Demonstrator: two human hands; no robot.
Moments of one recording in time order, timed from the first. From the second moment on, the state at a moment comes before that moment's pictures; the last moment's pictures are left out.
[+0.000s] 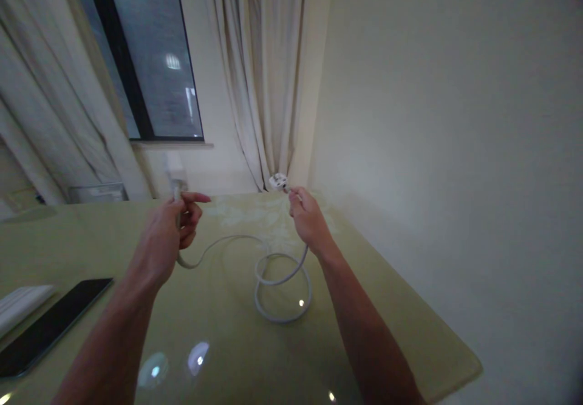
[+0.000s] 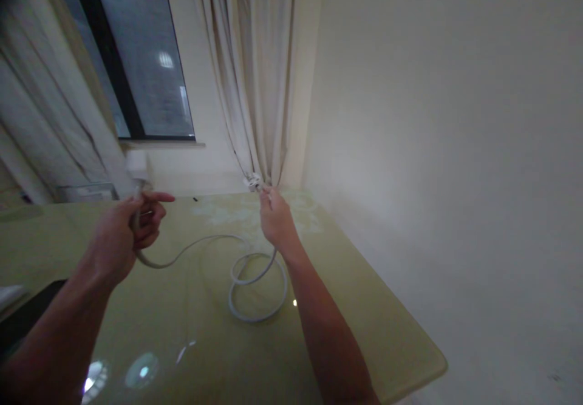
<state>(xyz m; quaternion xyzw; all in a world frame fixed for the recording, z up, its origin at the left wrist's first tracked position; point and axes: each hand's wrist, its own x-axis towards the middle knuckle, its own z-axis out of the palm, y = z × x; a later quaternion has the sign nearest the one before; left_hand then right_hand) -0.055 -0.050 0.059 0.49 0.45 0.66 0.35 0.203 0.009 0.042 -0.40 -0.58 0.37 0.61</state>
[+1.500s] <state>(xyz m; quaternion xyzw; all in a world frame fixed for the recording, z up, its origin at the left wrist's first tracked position) 0.019 -0.060 0.034 0.54 0.44 0.68 0.22 0.159 -0.023 0.031 -0.56 -0.69 0.06 0.46</state>
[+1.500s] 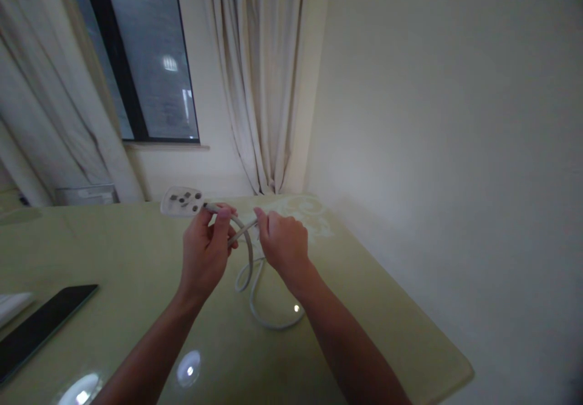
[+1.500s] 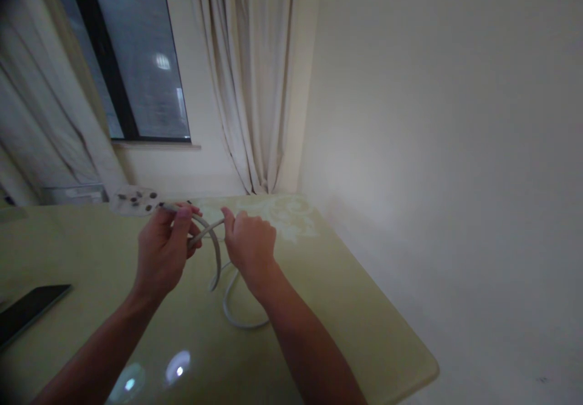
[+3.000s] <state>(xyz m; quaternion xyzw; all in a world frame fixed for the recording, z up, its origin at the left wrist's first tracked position) -0.019 -0.072 0.069 0.49 0.42 0.66 0.39 0.153 -0.023 0.019 -0.27 -0.88 -0.03 0.38</state>
